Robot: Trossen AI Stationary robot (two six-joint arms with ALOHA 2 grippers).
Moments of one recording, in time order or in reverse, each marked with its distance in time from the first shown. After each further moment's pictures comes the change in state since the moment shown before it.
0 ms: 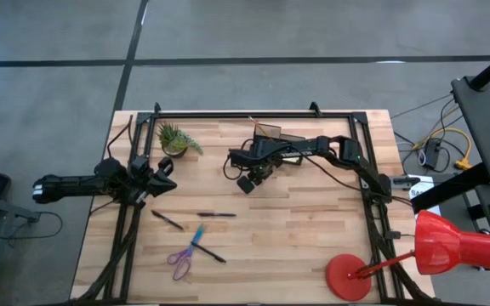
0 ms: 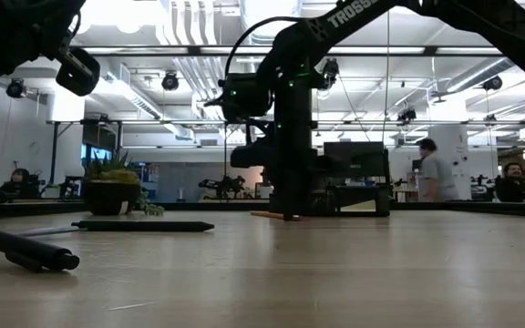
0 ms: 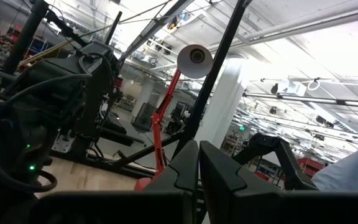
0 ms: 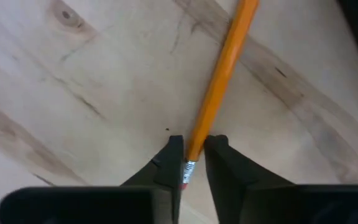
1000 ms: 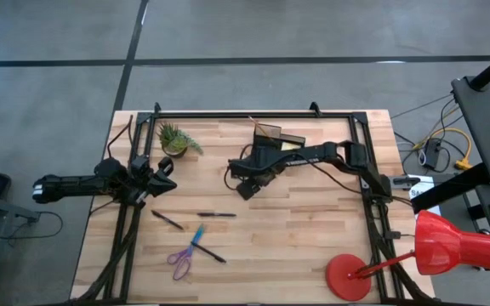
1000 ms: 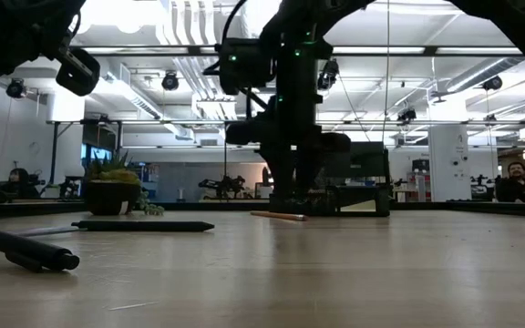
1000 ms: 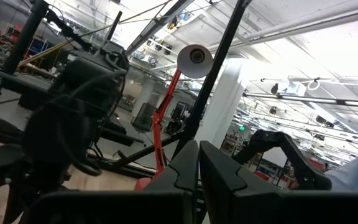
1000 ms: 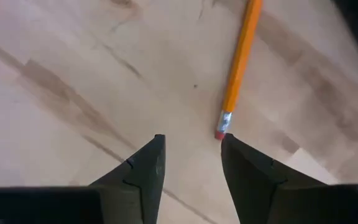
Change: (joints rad) left arm 0.000 0.000 0.000 0.000 0.000 0.000; right arm 0.083 -0.078 -0.002 -0.045 0.071 0.136
